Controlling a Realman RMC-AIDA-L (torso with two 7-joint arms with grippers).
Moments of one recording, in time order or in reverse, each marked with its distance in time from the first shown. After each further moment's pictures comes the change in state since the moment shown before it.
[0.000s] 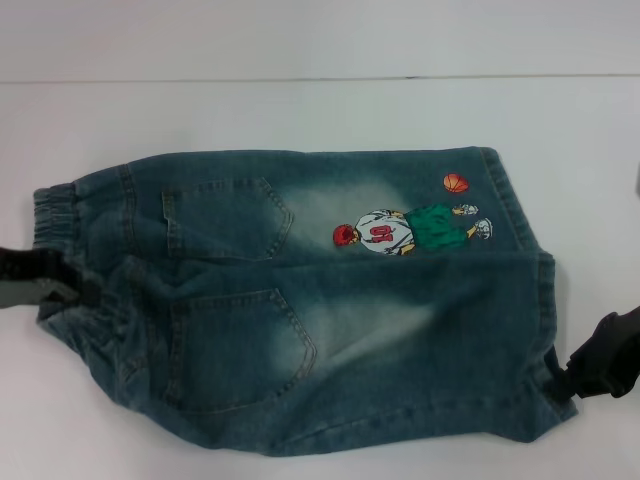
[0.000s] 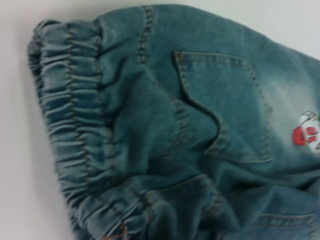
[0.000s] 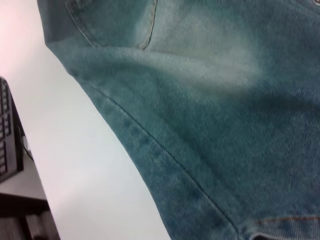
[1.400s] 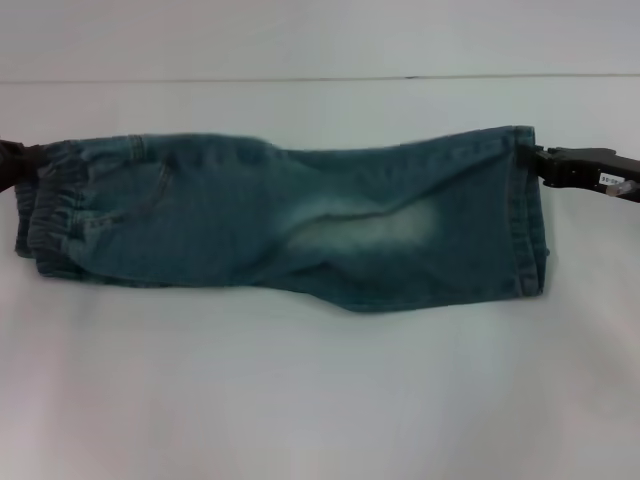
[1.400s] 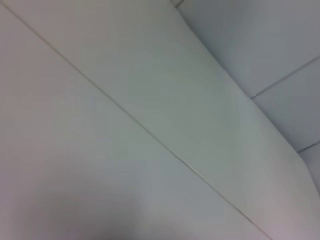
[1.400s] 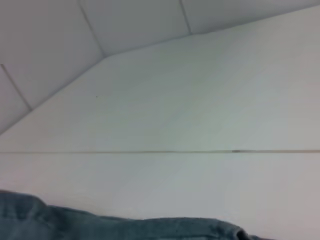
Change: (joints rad) left arm 0.113 -0.049 -0.154 -0.164 -0.463 -0.532 0.169; right arm -0.074 0.055 0.337 0.262 0.601 0.713 -0.315
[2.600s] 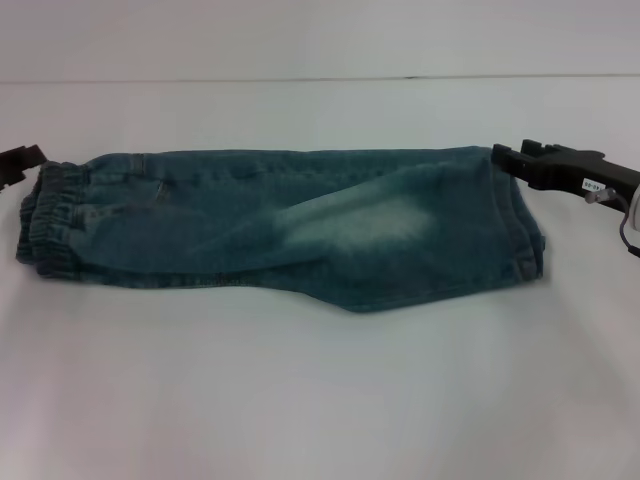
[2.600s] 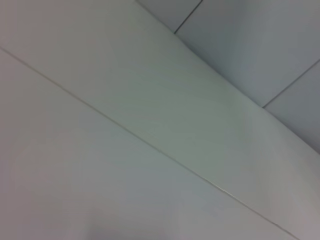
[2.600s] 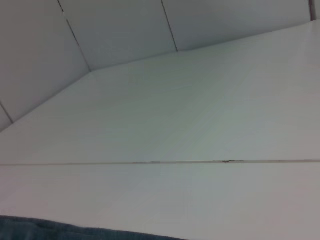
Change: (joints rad) left arm 0.028 -0.029 -0.006 -0.031 -0.066 -0.109 0.242; right arm -0.003 0.020 -0.023 0.098 0.162 0.105 -0.174
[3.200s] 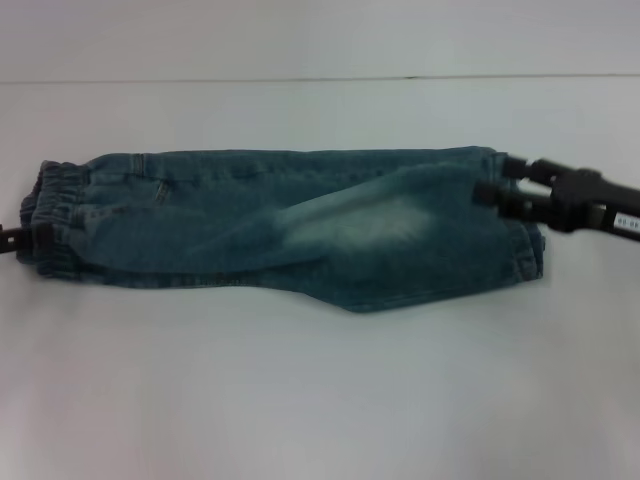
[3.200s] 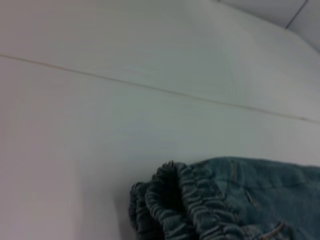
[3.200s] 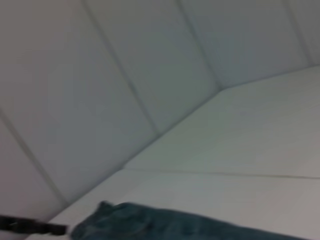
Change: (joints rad) left arm 0.055 0.036 0.035 0.150 0.212 0.270 0.174; right arm -0.088 -0.077 -0.029 -0.034 -0.012 -0.548 0.017
